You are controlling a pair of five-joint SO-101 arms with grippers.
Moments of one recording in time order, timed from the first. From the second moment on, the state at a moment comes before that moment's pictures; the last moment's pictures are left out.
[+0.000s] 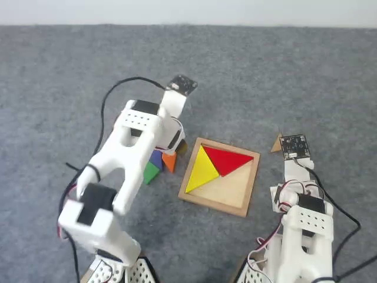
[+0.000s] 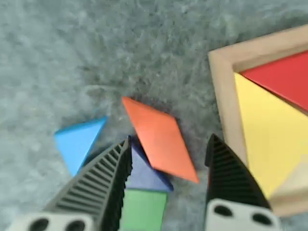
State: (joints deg) left arm 8.9 11.5 19.6 65.3 -10.3; right arm 12.3 -52.1 81.8 45.7 22.0
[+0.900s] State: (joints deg) left arm 11.1 15.3 21.1 64.3 -10.3; right arm 12.3 -52.1 81.8 45.7 22.0
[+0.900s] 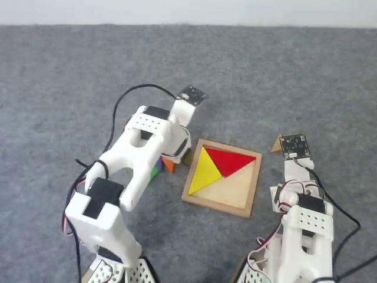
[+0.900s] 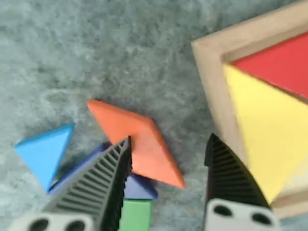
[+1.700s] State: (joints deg) left arm 1.4 19.7 8.4 75.1 -9.5; right arm 12.3 -52.1 81.9 45.7 22.0
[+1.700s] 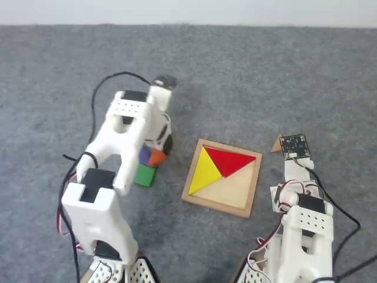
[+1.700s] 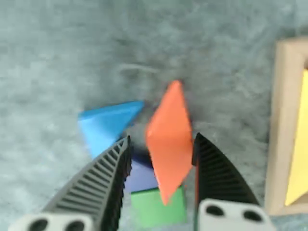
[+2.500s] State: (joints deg) left arm 4.5 20.2 13.1 74.8 -7.9; right arm 12.3 -52.1 81.9 45.7 22.0
